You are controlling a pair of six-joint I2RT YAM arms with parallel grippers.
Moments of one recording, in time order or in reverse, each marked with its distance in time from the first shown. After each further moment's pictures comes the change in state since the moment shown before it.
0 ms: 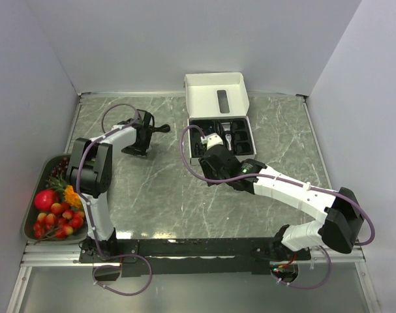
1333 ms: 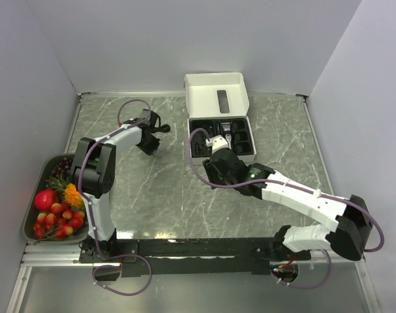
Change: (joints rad) left arm -0.032 0.015 0.037 -0.029 0.089 0.381; right arm 0.009 -0.067 -0.041 0.000 -0.005 -0.003
